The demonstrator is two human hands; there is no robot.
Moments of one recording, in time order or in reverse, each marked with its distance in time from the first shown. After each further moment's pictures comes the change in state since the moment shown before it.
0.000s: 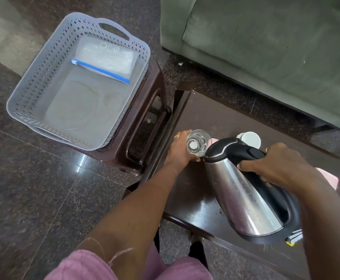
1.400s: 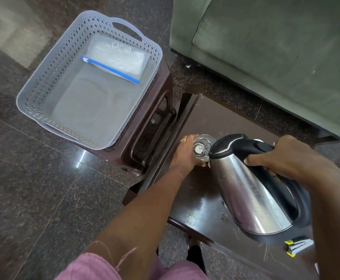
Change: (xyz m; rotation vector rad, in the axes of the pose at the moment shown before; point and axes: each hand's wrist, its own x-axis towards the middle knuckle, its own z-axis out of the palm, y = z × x) left_hand 0.002 -0.003 -0.001 -0.039 -0.004 0.011; right_hand 0.003 -0.028 -0.022 -0.061 -0.011 -0.112
